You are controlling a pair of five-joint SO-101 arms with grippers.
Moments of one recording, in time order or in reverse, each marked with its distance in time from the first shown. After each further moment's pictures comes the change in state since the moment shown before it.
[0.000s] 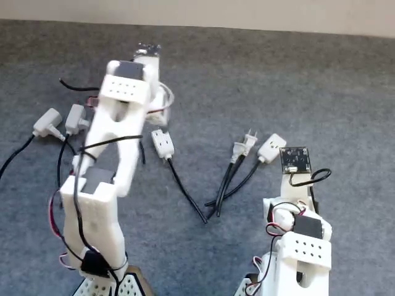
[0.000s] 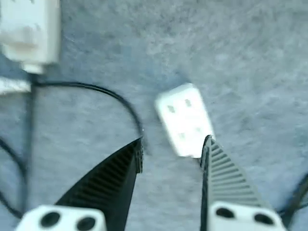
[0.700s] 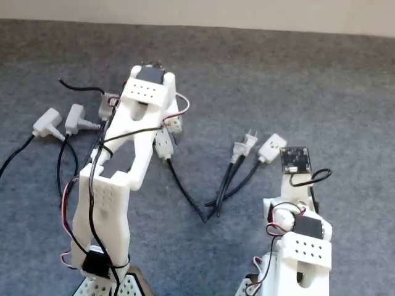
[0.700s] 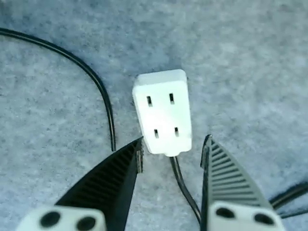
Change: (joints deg) left arm 2.8 11.1 -8.9 5.8 17.1; right arm 0.0 0.0 0.0 0.0 0.0
